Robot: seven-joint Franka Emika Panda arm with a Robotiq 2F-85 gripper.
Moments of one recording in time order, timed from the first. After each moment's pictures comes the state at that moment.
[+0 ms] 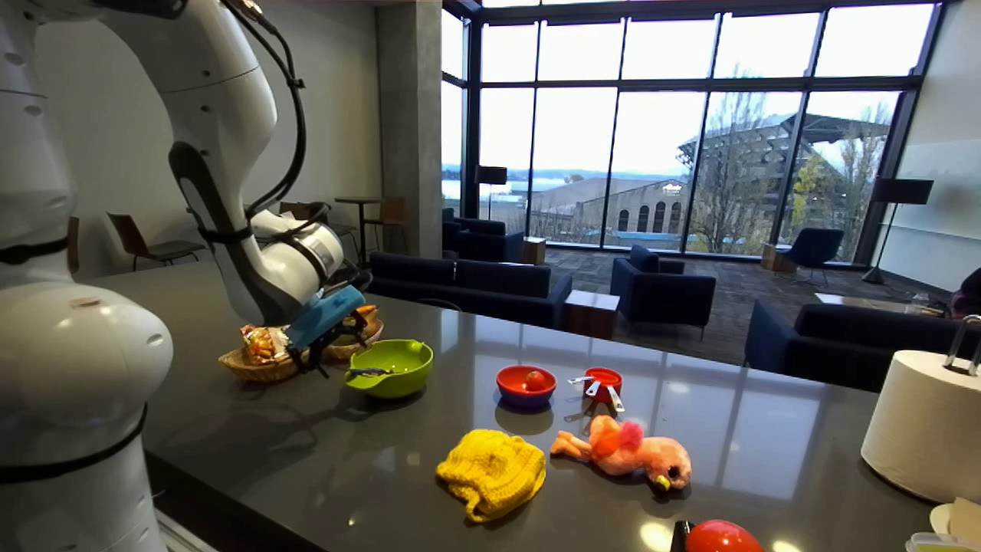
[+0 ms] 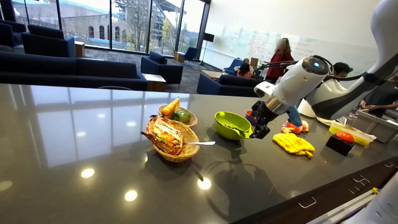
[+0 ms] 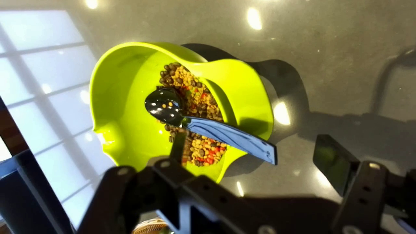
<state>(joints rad) 0.08 -0.06 0.01 -2.70 -1.57 2.99 0.44</state>
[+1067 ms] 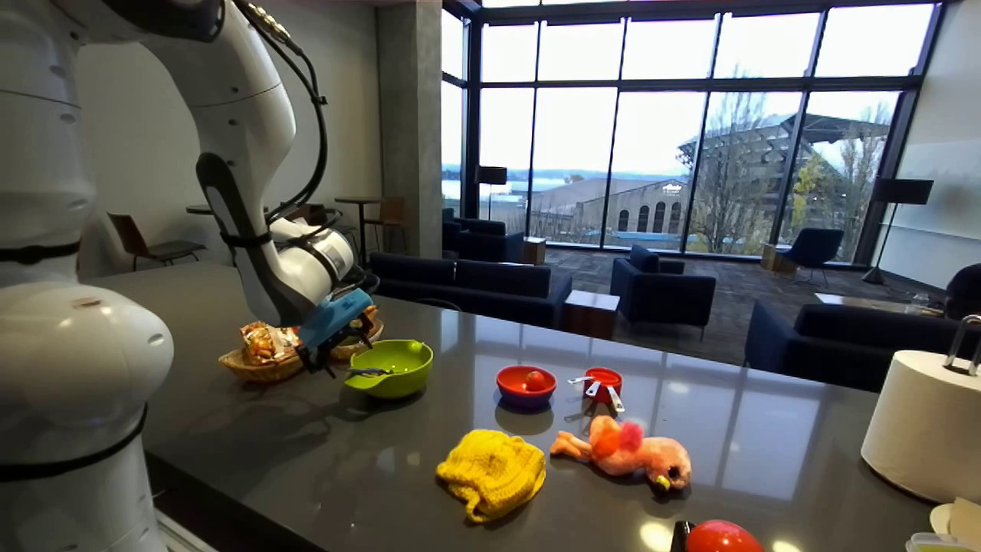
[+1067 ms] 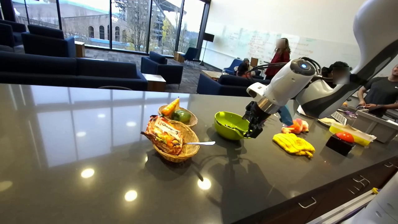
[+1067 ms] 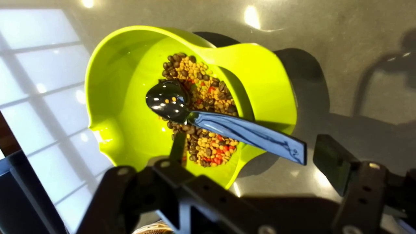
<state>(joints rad) 0.09 0.04 0.02 -2.62 -1.57 2.99 0.44</state>
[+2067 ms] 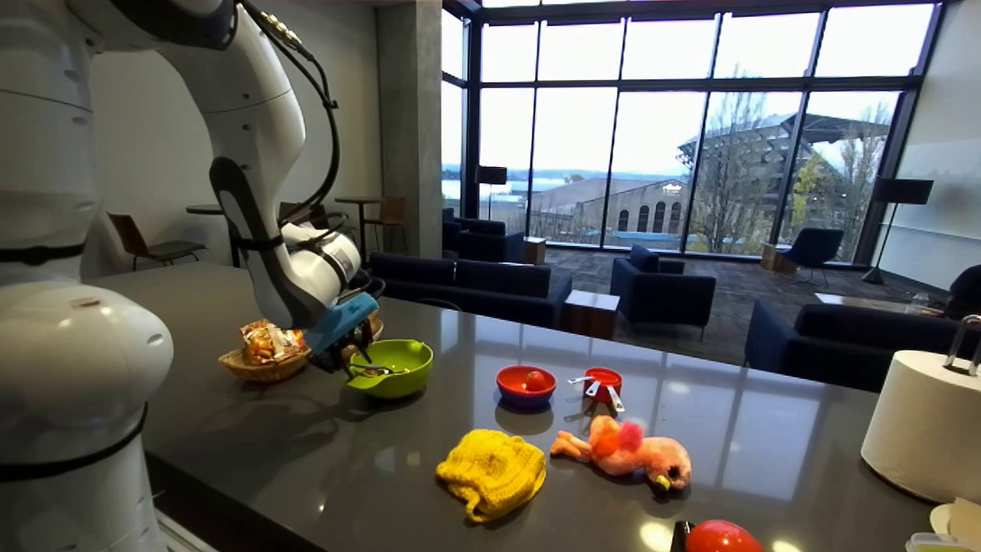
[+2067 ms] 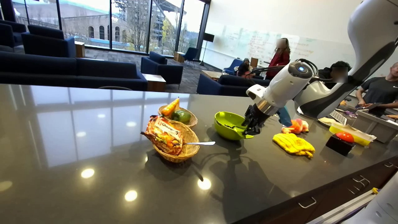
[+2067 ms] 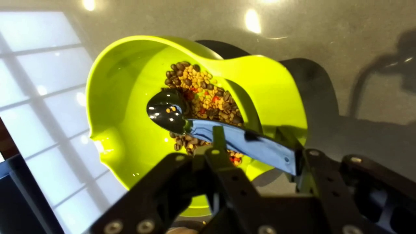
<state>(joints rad) 0.08 0.08 0.00 -2.59 -1.63 2.98 0.48</state>
